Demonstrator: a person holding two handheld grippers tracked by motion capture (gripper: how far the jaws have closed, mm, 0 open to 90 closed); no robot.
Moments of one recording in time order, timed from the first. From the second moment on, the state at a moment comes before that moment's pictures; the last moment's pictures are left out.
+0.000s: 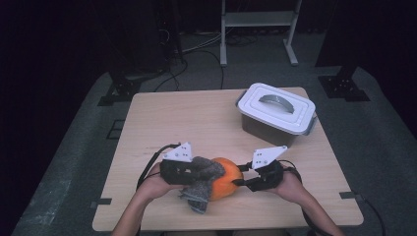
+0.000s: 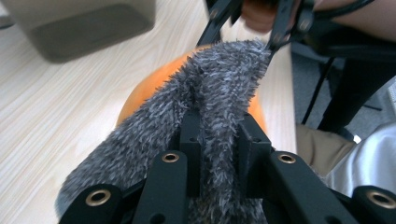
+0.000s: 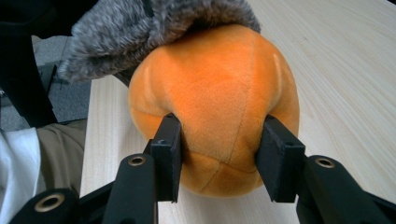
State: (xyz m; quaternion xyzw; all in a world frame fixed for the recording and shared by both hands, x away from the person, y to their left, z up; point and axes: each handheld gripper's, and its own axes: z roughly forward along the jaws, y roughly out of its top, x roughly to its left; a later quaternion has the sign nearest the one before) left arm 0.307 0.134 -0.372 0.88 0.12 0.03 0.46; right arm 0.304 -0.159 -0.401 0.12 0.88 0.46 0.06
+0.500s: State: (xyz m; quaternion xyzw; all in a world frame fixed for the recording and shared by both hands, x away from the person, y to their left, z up) left arm 0.302 0.119 -0.362 0.88 0.10 0.02 0.47; right arm 0.300 -0.146 -0.394 0.11 0.89 0.44 0.07
